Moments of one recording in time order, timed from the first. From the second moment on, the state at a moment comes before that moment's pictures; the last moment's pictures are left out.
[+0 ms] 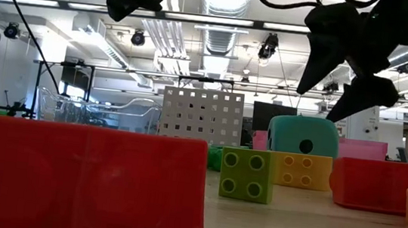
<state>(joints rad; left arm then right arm) -0.09 1.14 0.94 -0.41 -0.09 -0.34 0.25 1.30 0.78 -0.49 0.31 1.23</state>
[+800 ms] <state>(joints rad) -0.09 1.14 0.94 -0.42 -0.09 -0.35 0.25 1.51 0.78 -0.36 0.35 1.37</state>
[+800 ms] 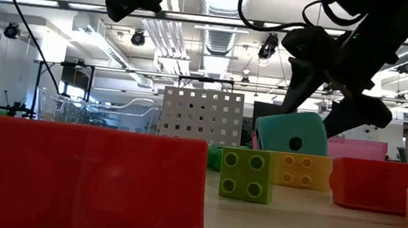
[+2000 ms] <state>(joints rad) -0.09 1.14 0.94 -0.43 -0.09 -0.35 0.34 1.15 0.78 -0.38 0.46 1.09</state>
